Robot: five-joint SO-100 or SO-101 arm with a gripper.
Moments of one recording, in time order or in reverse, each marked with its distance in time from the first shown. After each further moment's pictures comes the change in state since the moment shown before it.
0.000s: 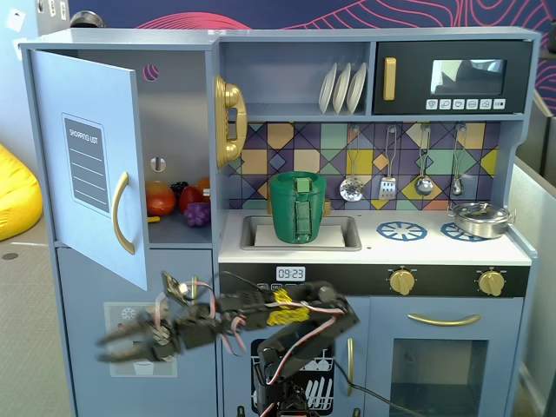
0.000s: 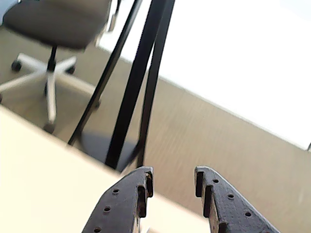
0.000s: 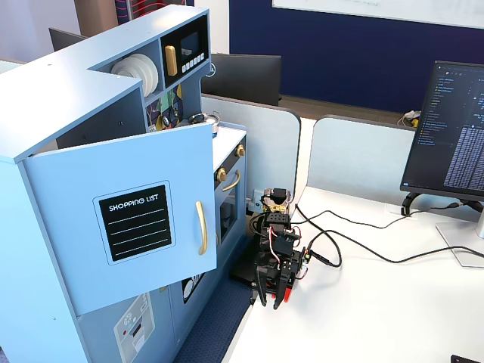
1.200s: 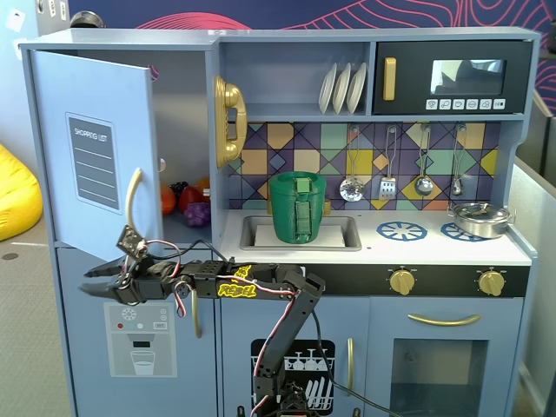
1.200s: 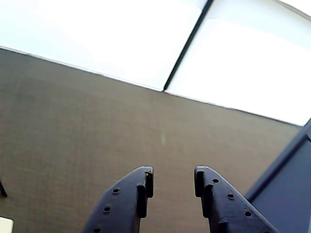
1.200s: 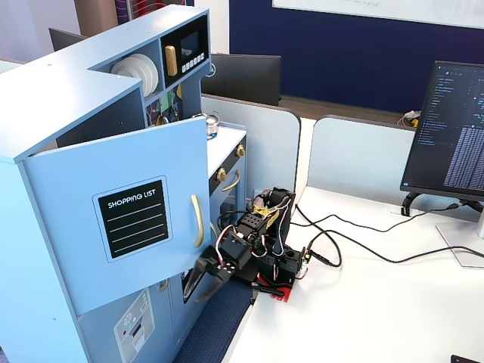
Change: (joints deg) arm 28.2 -25.8 -23.8 -4.4 -3.5
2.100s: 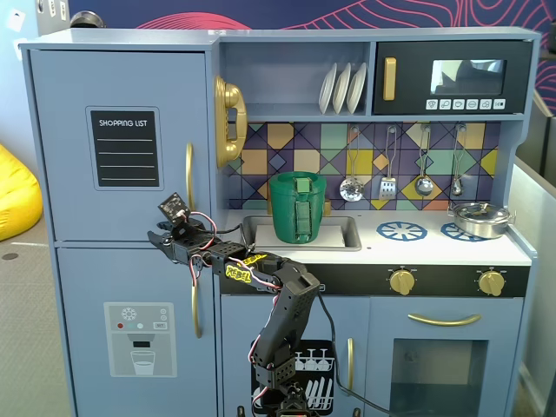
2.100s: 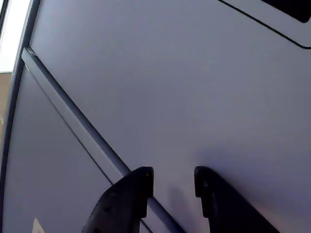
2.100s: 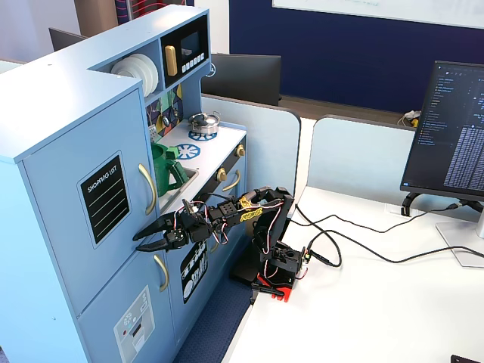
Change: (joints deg) arm 31.2 -5.1 -3.7 -6.5 1.4
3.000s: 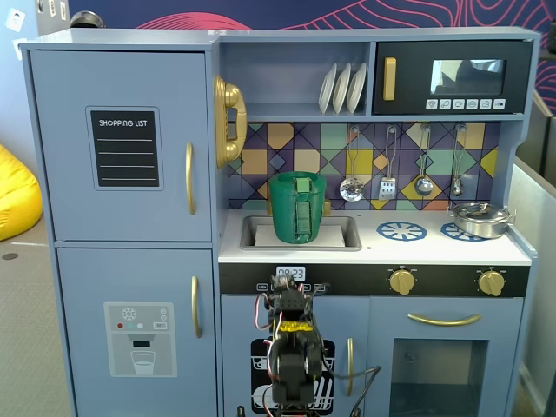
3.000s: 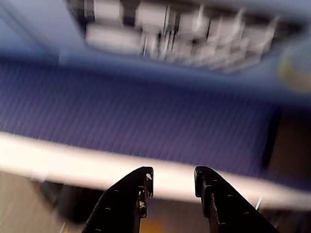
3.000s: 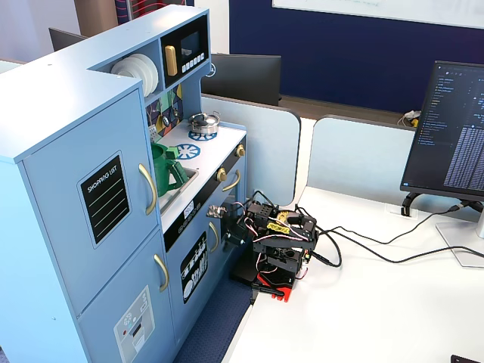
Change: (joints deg) arm 45.5 61.5 52.4 72.9 11.9
